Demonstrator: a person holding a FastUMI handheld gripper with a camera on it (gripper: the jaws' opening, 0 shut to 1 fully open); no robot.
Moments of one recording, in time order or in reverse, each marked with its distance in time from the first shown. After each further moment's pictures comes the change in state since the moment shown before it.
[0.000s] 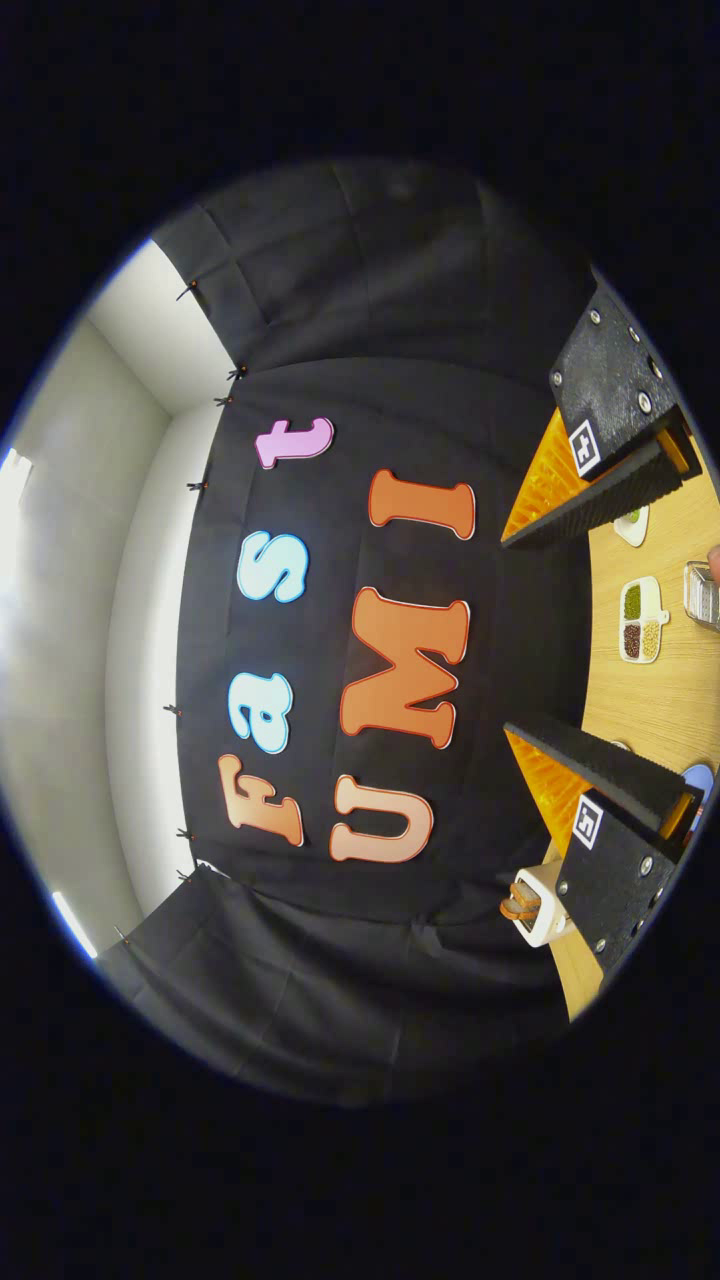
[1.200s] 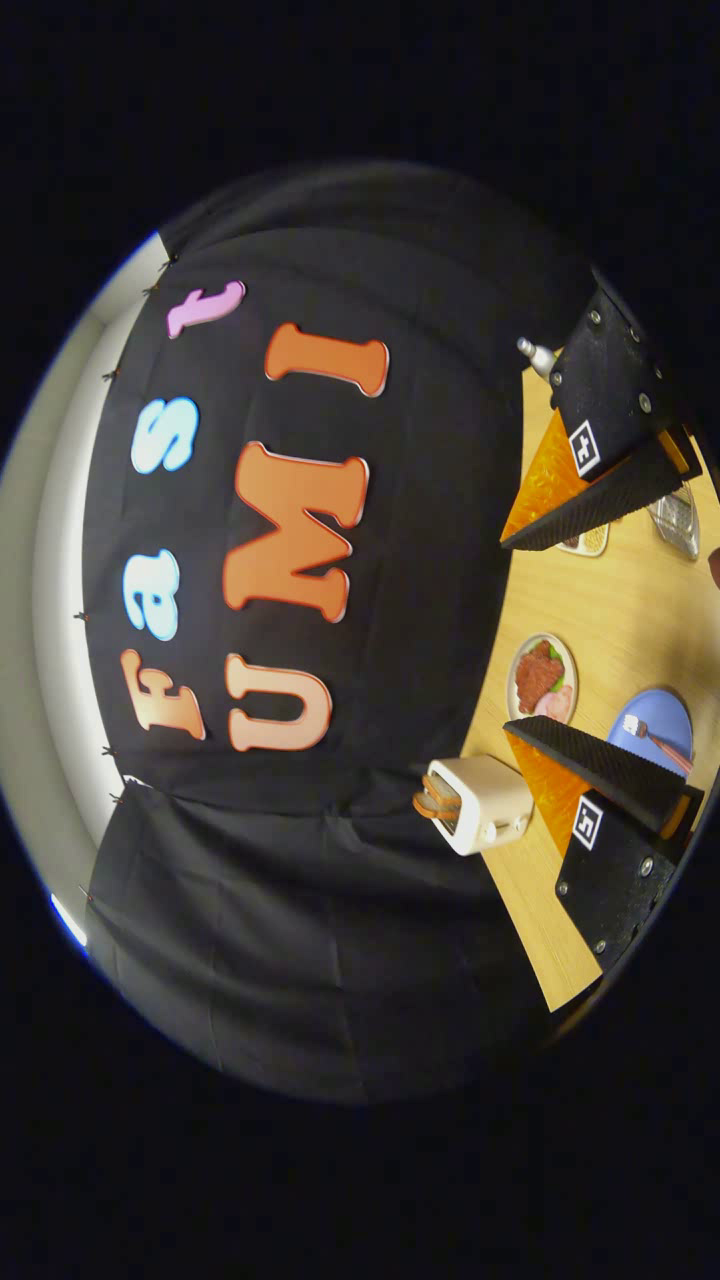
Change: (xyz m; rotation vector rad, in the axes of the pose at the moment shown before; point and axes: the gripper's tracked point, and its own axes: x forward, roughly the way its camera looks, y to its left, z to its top) arm 0.017 0.139 -0.118 -0.019 0.359 0.369
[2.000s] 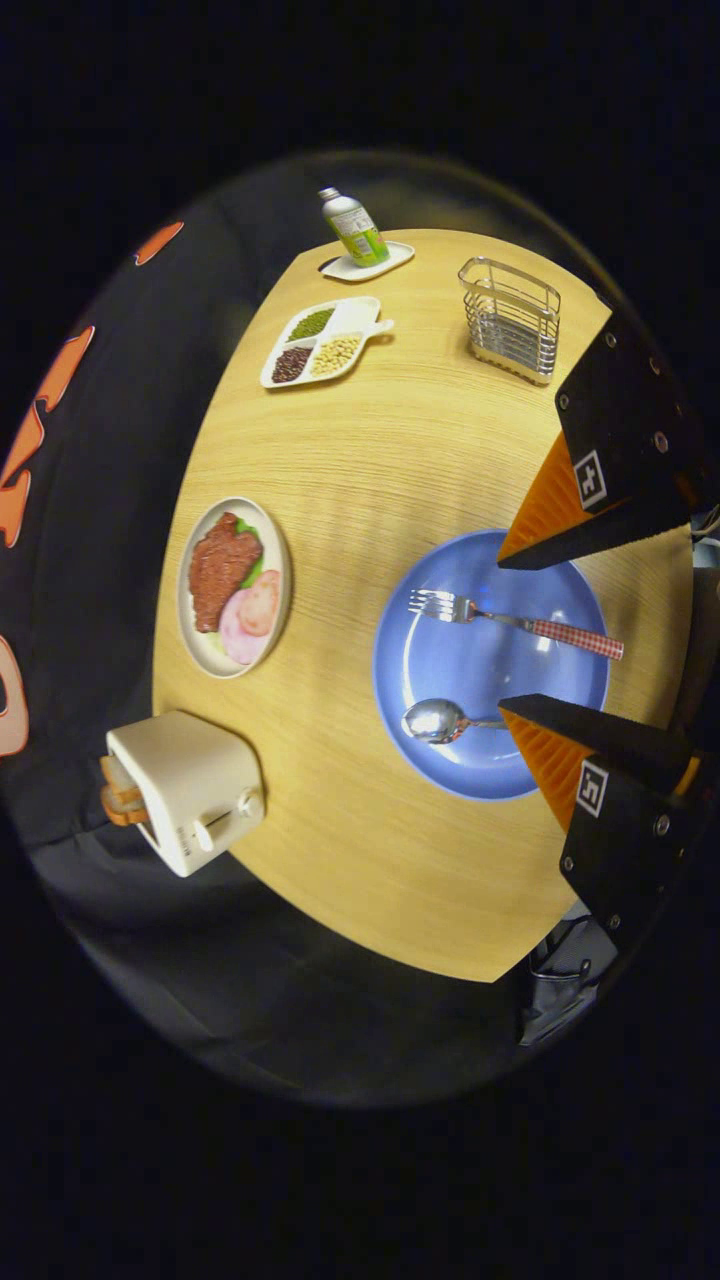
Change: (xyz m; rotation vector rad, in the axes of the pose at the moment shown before) arm 0.036 0.112 -0.249 0.060 0.975 0.109
